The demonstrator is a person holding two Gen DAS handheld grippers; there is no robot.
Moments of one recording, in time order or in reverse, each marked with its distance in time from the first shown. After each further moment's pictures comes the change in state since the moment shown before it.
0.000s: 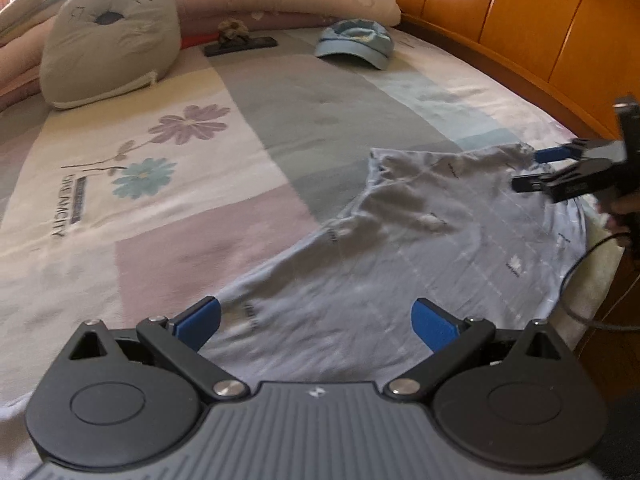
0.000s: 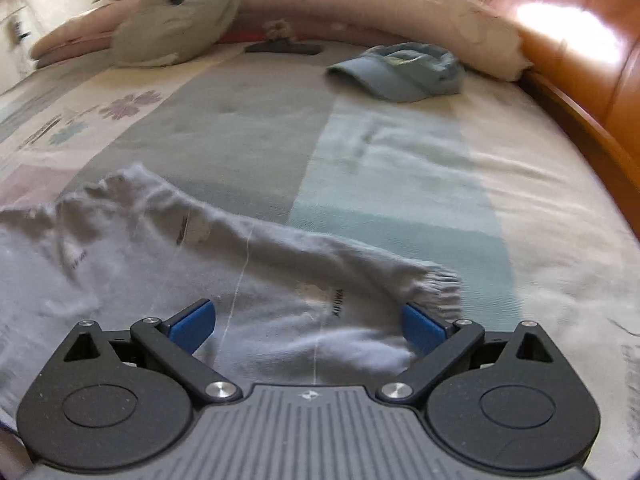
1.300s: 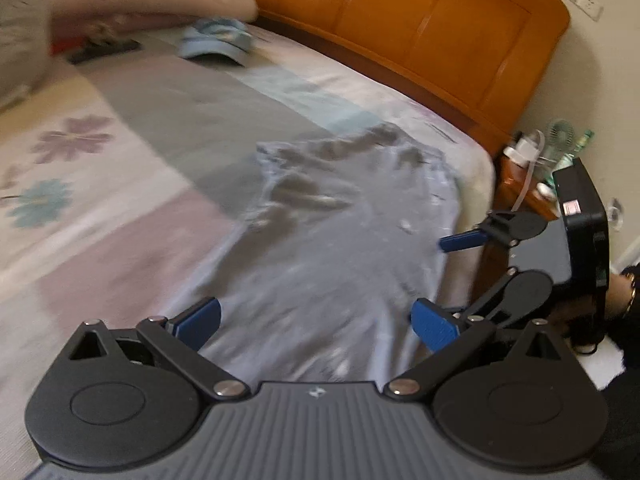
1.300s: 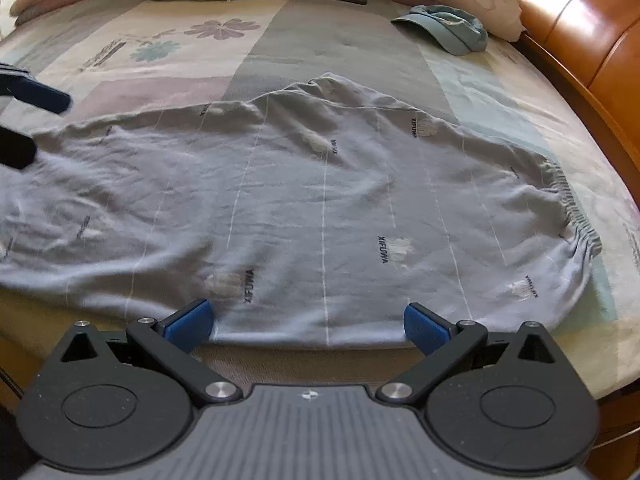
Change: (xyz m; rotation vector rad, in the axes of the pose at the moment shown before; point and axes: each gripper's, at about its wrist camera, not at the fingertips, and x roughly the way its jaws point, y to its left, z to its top) left arm 0.012 0.040 0.008 0.206 0.038 -0.523; right arm -0.041 0.208 -0.041 0.060 0.198 -0.126
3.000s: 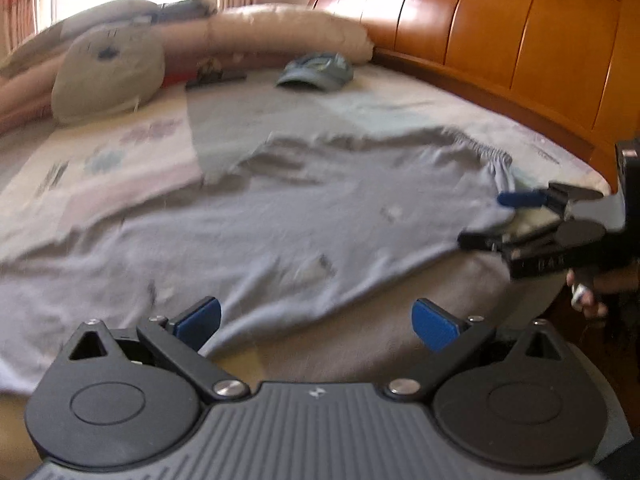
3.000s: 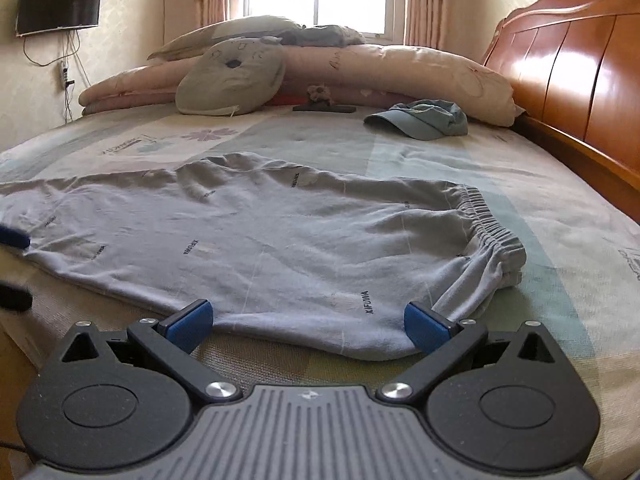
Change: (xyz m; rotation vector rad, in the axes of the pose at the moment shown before) left arm 0.079 -0.178 -0.061 -0.147 -0.229 0.617; right arm 0.014 -0.166 -0.078 -0.064 -0.464 0.207
